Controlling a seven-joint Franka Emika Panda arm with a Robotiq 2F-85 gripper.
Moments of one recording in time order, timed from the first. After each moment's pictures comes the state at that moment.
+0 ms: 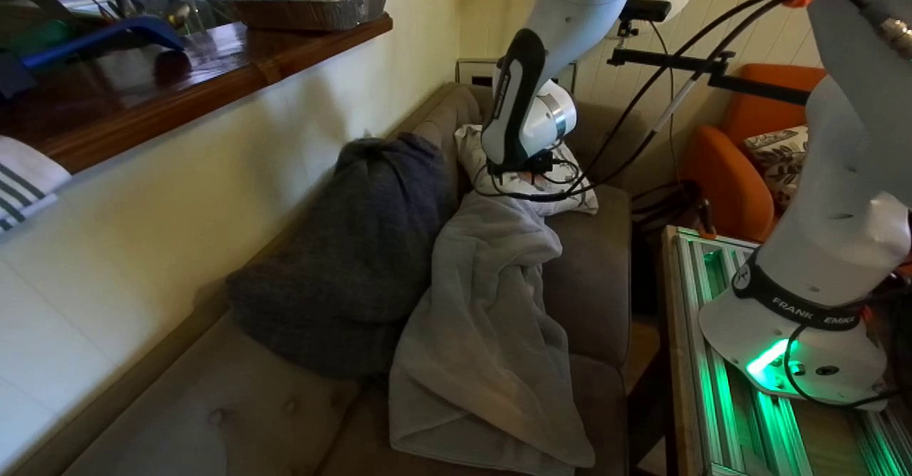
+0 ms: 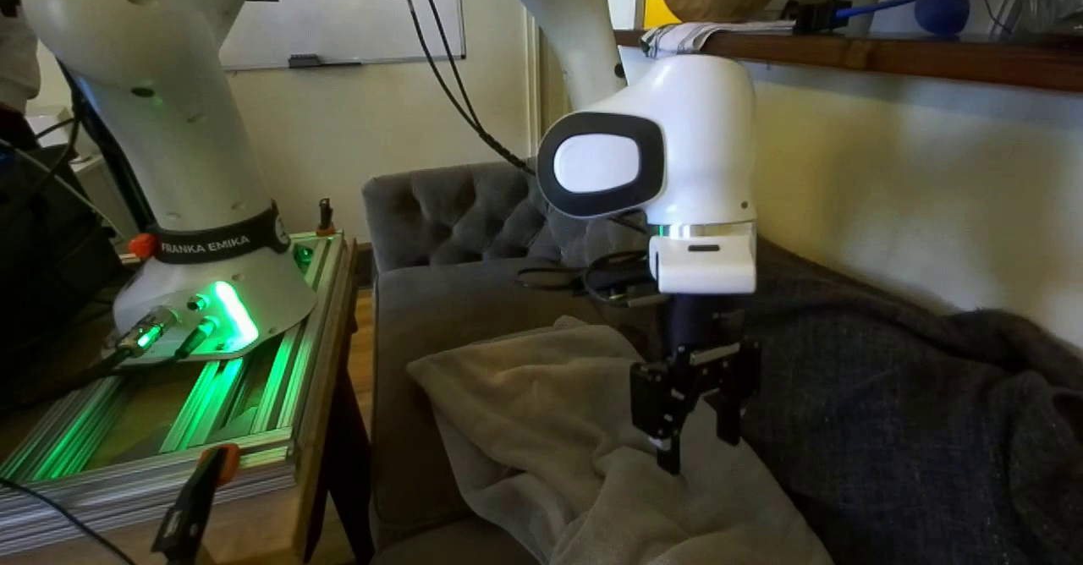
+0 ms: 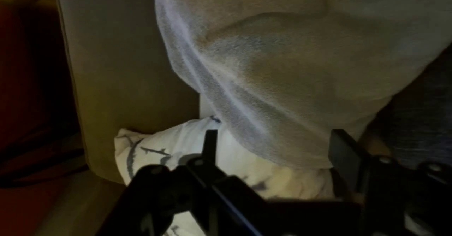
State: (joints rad) arm 0.21 0.71 -0.68 -2.27 0.31 2.93 0.69
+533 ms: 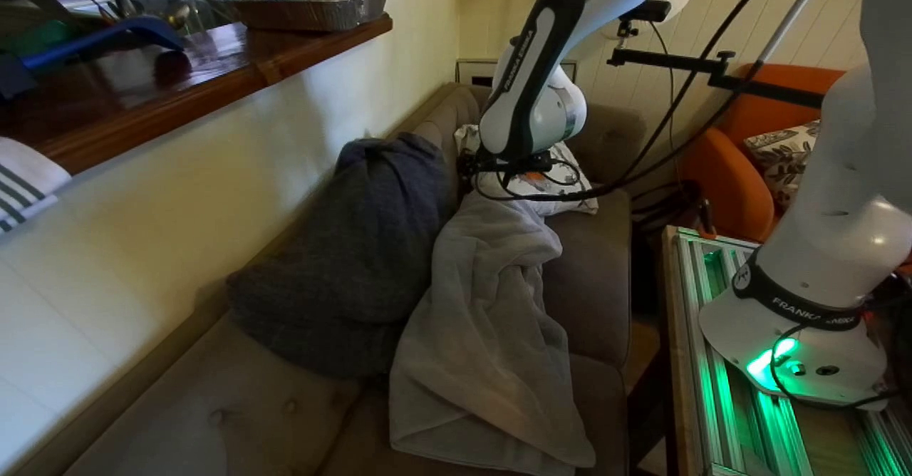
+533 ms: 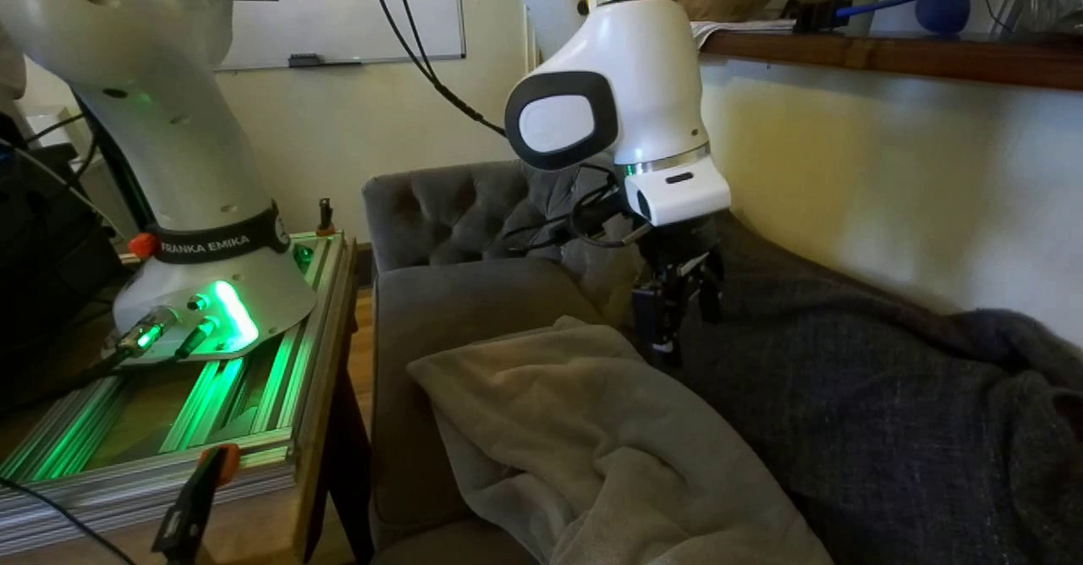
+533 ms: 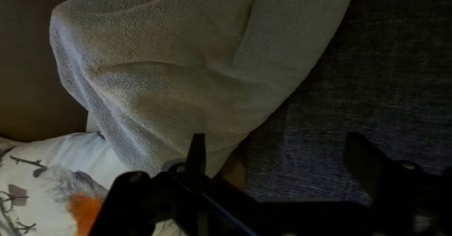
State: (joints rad) arm 0.01 0.43 -0.34 -2.44 0.31 3.13 0.43
